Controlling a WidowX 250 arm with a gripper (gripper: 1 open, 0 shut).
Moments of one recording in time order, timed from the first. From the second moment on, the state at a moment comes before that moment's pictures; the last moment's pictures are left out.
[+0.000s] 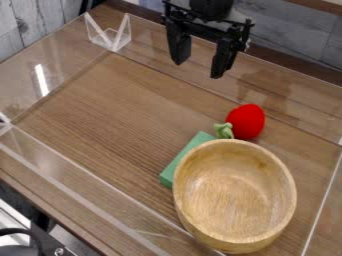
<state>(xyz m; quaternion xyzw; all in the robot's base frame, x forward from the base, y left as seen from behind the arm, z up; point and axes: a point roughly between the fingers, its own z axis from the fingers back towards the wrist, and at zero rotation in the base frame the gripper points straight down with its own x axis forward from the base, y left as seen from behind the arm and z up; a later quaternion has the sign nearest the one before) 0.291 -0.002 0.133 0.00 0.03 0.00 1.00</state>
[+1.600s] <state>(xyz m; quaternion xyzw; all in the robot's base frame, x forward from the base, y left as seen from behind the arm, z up) 0.321 -0.070 0.091 -0.02 -0.01 -0.10 0.99</state>
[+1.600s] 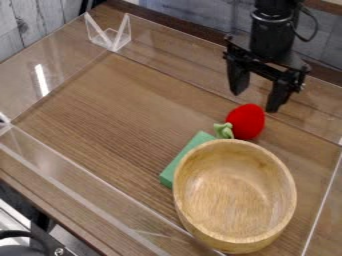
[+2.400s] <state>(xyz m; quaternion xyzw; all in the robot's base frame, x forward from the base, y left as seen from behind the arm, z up) 0.329 -0.067 0.089 -0.02 0.00 -0.11 0.99</state>
